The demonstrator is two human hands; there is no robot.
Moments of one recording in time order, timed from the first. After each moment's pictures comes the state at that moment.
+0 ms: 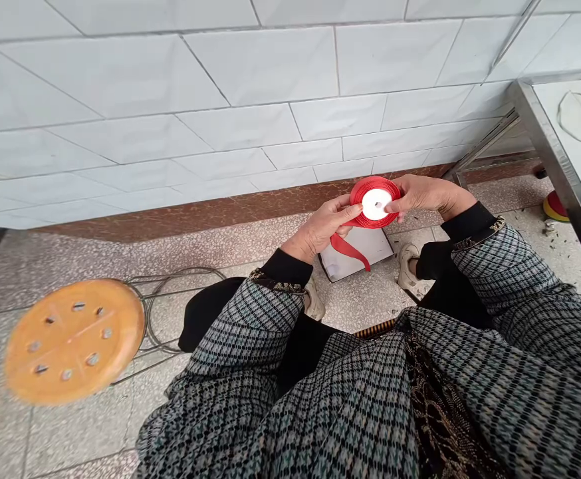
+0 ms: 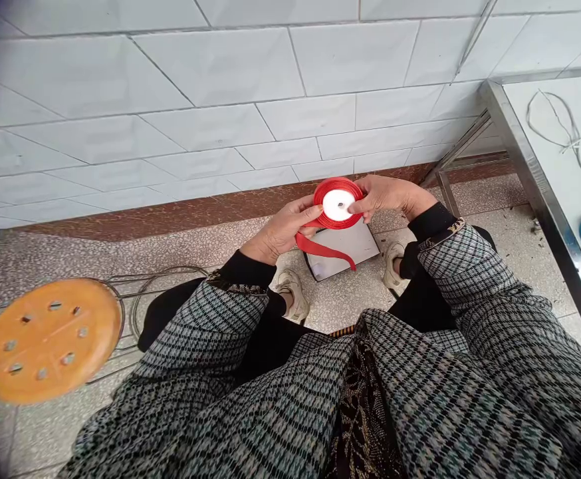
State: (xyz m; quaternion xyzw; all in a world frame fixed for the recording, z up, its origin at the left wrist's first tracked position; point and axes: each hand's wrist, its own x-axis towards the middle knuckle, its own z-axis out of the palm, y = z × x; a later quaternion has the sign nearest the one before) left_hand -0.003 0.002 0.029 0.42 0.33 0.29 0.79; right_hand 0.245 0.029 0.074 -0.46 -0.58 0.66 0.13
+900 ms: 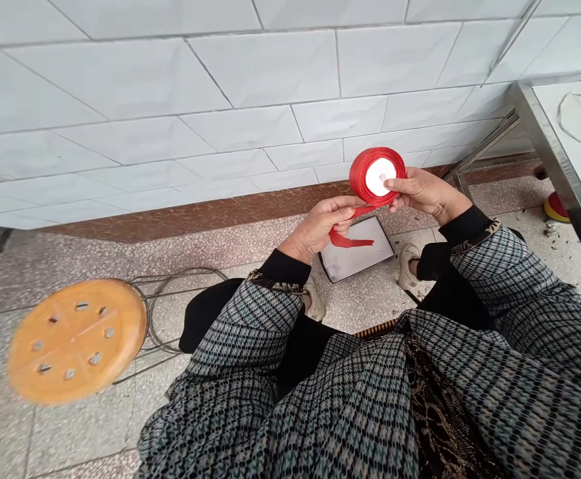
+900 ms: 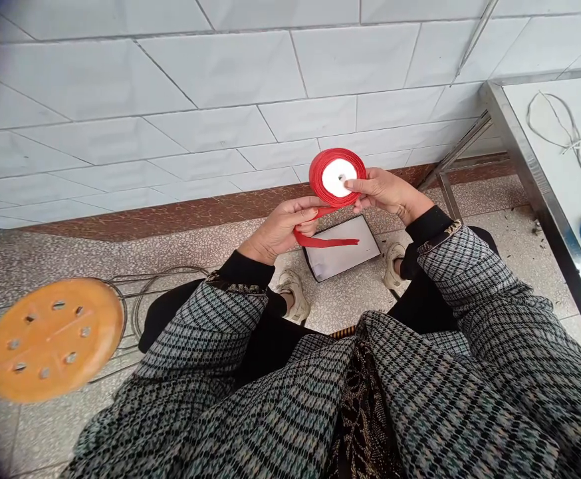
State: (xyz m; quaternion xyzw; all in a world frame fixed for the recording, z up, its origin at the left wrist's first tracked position) left_hand -0.011 0.004 0.024 0.40 0.29 0.33 0.80; right_hand 0.237 0.024 0.059 -0.45 -0.45 0.70 0.32
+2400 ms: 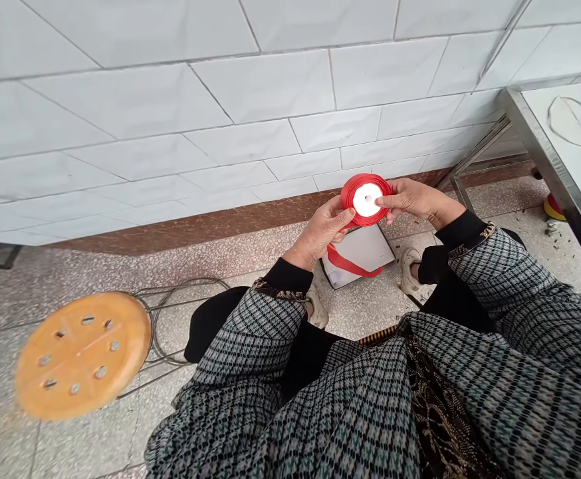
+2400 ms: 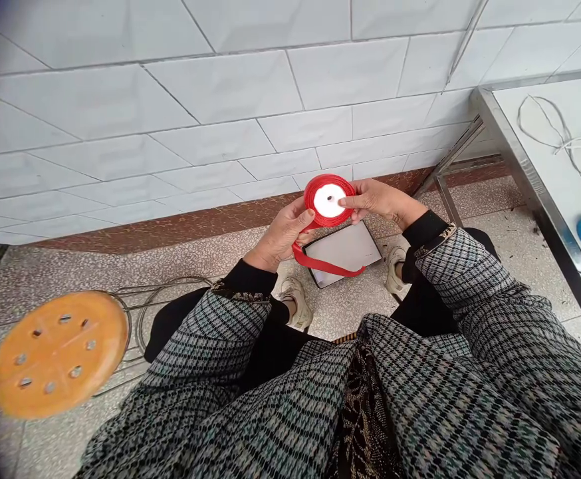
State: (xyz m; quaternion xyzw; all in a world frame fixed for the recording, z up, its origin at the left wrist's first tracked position) left_hand -0.005 0.002 0.023 0.42 0.35 0.35 0.77; right_hand 0.233 0.025 0.056 -0.45 -0.48 0.71 0.26
